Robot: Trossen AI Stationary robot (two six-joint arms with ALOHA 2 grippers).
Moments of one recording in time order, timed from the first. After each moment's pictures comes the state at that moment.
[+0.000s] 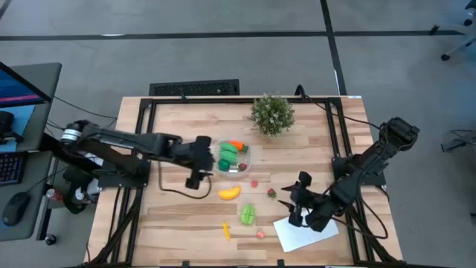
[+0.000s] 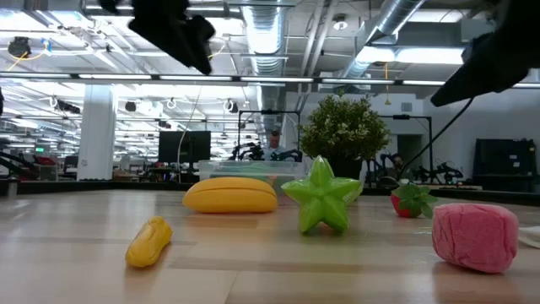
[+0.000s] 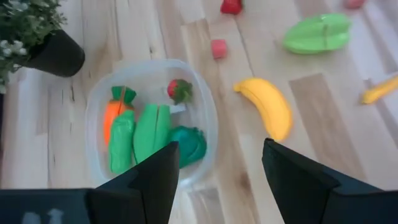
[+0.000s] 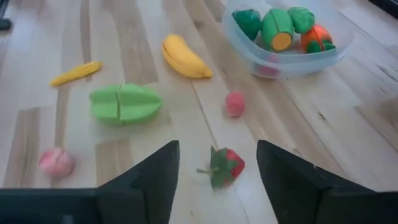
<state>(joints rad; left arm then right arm) -0.12 1.31 1.07 -0.66 -0.09 0.18 0.78 1.42 0.75 -0.35 0.79 0.80</state>
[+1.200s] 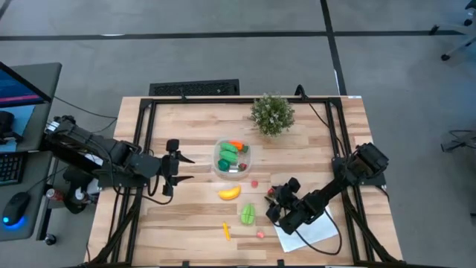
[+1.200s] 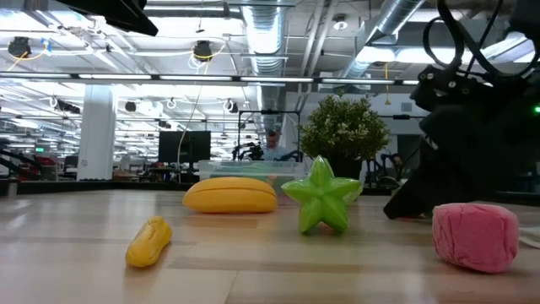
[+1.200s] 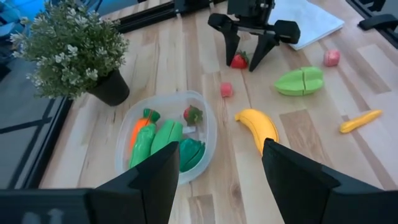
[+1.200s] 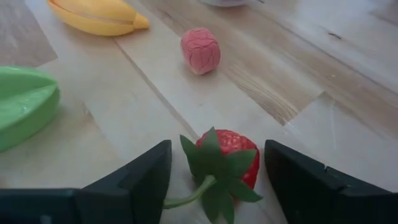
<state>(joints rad) -0.41 0.84 0.75 -0.50 -0.42 0.01 0.66 1.90 0.79 -0.14 0.84 1.15</state>
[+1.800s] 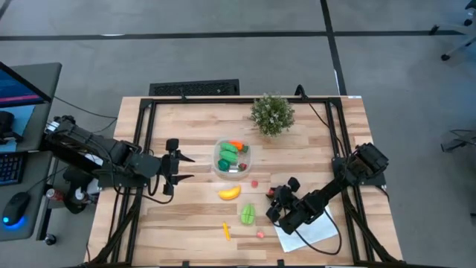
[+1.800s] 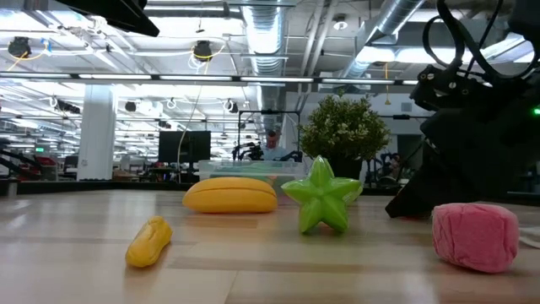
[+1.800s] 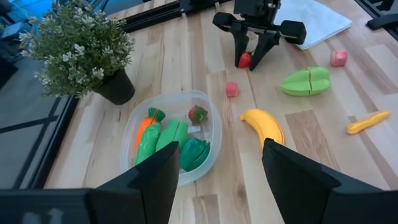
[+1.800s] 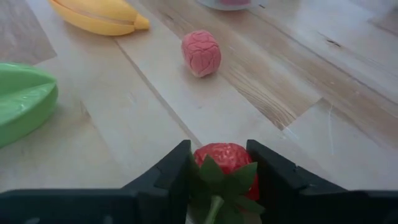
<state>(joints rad) -0.41 0.84 0.75 -0.50 -0.44 0.01 0.65 1.90 0.79 -0.14 0.85 1.12</state>
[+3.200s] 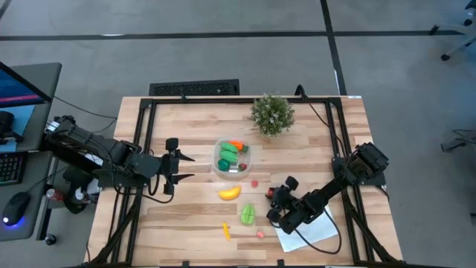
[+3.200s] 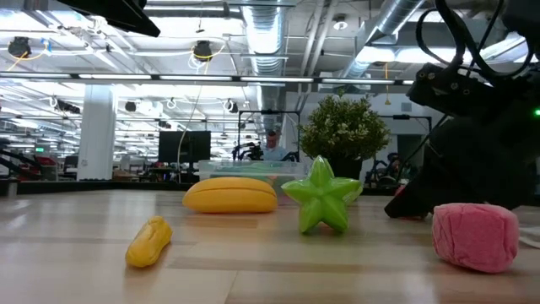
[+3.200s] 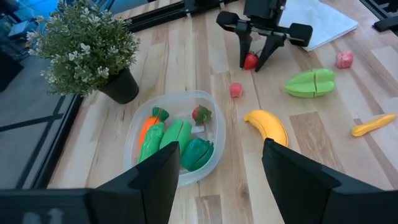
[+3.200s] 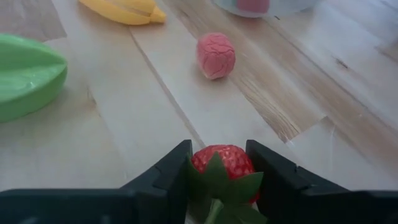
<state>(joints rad) -0.41 0.84 0.75 -0.50 -0.46 0.00 0.65 1.90 0.79 -0.12 0.84 0.95</state>
